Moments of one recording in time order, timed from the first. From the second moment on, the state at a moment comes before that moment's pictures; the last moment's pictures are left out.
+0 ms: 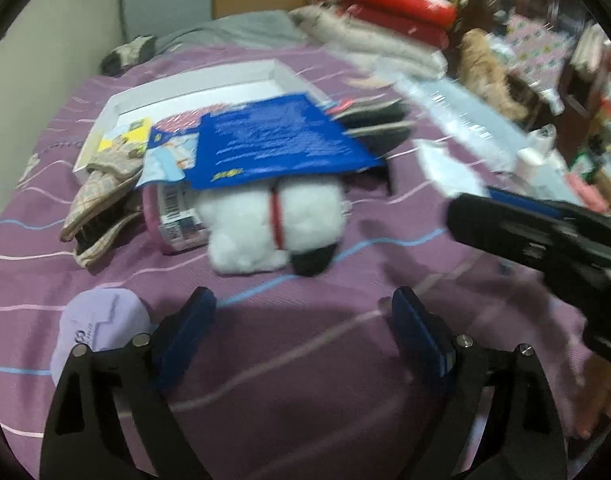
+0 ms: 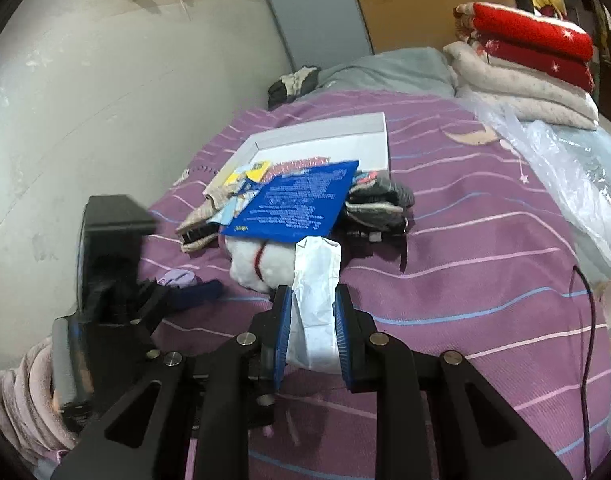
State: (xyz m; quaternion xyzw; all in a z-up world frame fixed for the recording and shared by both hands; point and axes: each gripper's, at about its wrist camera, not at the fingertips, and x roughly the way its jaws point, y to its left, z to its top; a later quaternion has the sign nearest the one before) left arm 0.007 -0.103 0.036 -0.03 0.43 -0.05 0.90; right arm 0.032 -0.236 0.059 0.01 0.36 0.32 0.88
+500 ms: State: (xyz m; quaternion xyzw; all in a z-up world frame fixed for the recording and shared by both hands) left arm -0.018 -0.075 0.075 -0.05 0.34 0.02 0.94; right arm 0.023 -0.223 0.083 0.02 0.33 0.33 0.88
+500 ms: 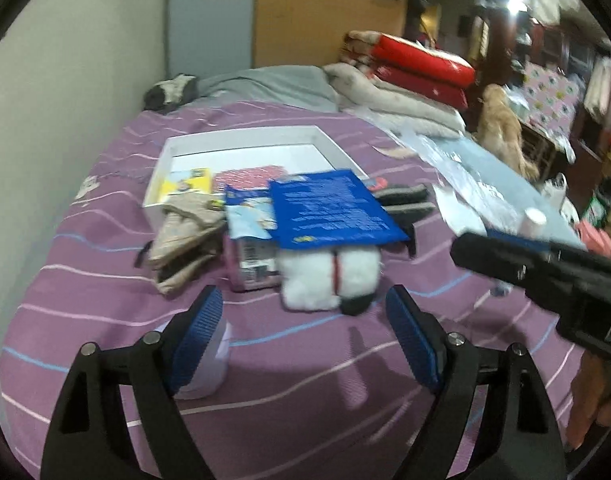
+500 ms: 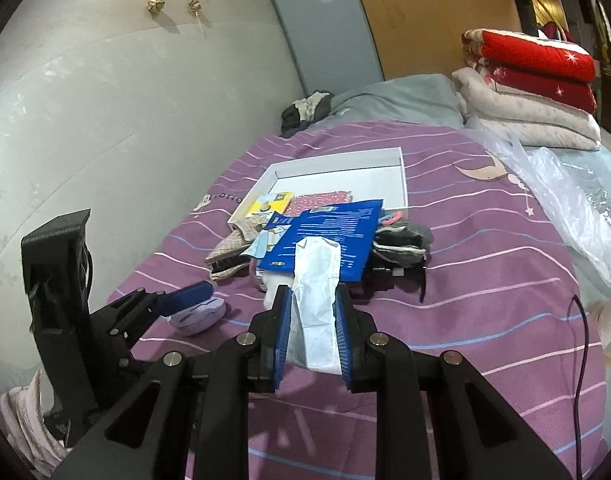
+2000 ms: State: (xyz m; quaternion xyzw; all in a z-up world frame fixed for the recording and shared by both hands) left arm -0.013 0.013 0.039 -0.19 0.46 0.08 0.86; right arm 0.021 -0.190 0.073 -0.01 0.34 0.34 0.88
